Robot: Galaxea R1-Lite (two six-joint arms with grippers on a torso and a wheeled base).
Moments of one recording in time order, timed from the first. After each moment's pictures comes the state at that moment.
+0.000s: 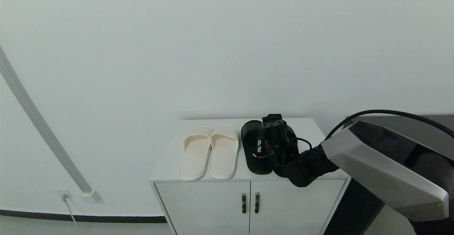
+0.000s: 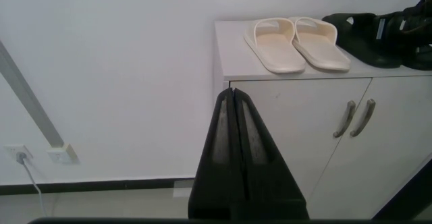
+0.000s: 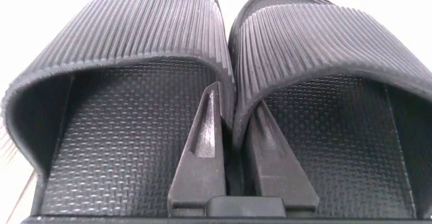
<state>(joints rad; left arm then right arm) 0.00 0.00 0.00 0.00 0.01 0.00 0.65 2.42 -1.46 -0.61 -0.59 0.25</state>
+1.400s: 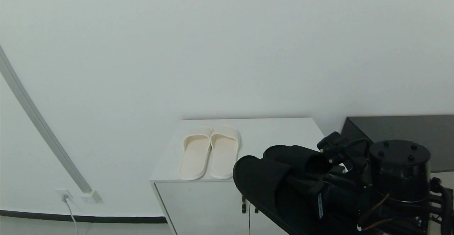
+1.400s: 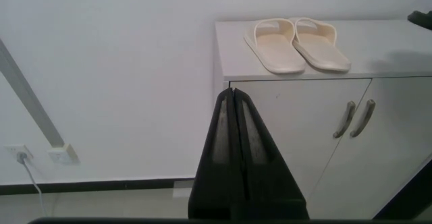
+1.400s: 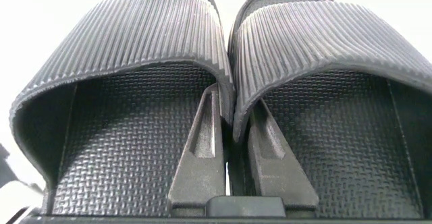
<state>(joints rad) 0.00 0.00 0.00 0.00 0.01 0.00 0.78 1.60 -0.50 -0.77 -0.03 0.13</state>
